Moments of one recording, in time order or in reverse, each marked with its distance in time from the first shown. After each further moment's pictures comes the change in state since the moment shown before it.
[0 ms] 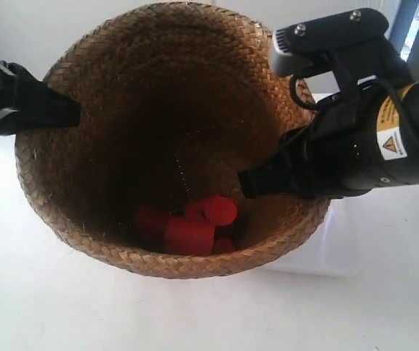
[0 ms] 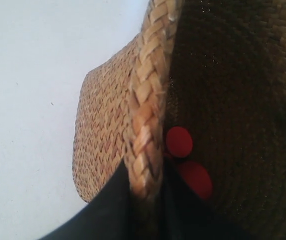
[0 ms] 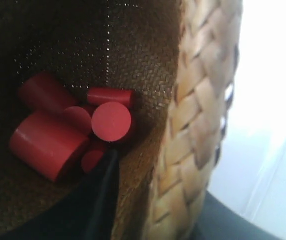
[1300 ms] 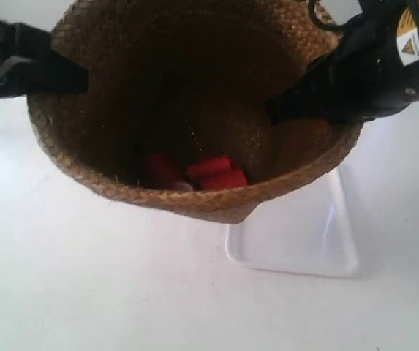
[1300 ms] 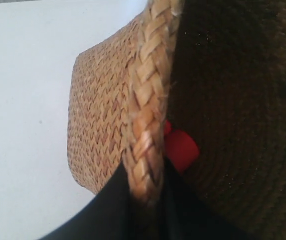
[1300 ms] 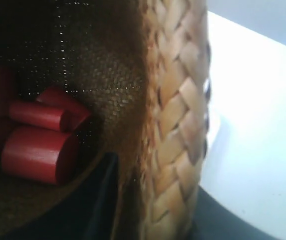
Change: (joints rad) left arm 0.000 0.048 -0.106 -0.030 0.021 -0.056; right arm -0.088 0.064 -0.214 -0.108 0.164 -0.079
